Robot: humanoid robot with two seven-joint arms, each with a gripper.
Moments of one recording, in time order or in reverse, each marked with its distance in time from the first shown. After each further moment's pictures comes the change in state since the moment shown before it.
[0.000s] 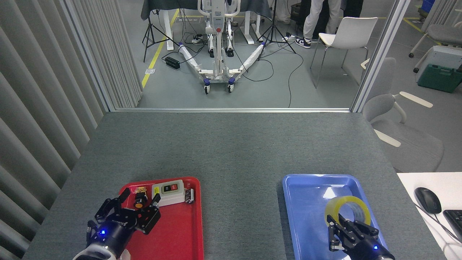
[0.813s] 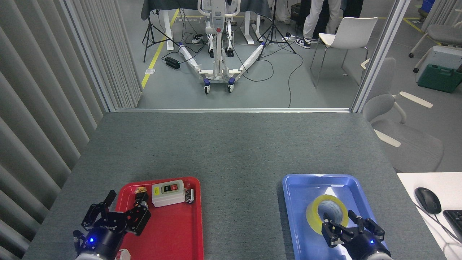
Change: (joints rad) left arm 0.061 -0.023 0.074 -0.071 0.065 -0.009 0.036; right arm -0.040 -0.002 0.057 0.036 0.017 0.153 -0.007
